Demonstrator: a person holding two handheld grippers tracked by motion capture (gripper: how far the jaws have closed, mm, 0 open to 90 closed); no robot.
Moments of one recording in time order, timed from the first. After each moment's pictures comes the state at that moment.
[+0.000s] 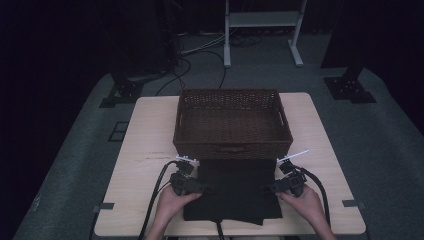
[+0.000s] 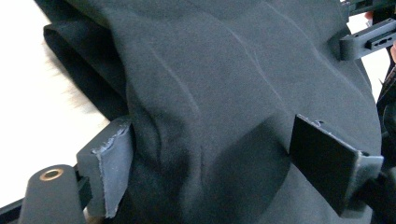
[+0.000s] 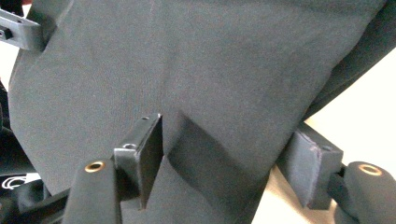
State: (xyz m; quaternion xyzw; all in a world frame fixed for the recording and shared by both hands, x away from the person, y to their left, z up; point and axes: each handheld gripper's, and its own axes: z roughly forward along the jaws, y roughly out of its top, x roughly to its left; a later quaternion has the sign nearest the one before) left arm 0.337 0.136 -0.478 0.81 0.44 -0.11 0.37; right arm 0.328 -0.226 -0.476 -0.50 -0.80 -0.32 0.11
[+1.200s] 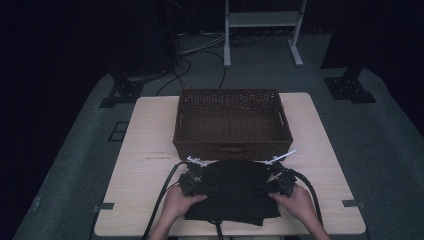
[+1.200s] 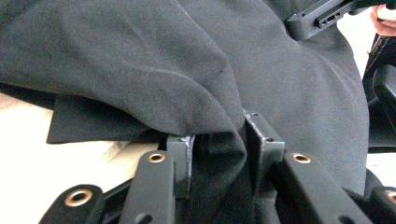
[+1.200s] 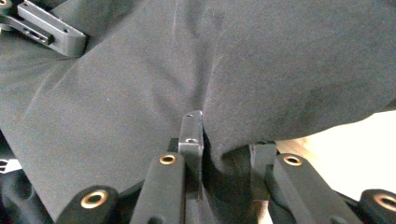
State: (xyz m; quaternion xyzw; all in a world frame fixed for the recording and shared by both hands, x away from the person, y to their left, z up) left arm 0.335 0.112 -0.479 0.84 0.39 -0.13 0.35; right arm 0.329 -0.197 -0.478 -0.47 -0.83 -0.30 0.09
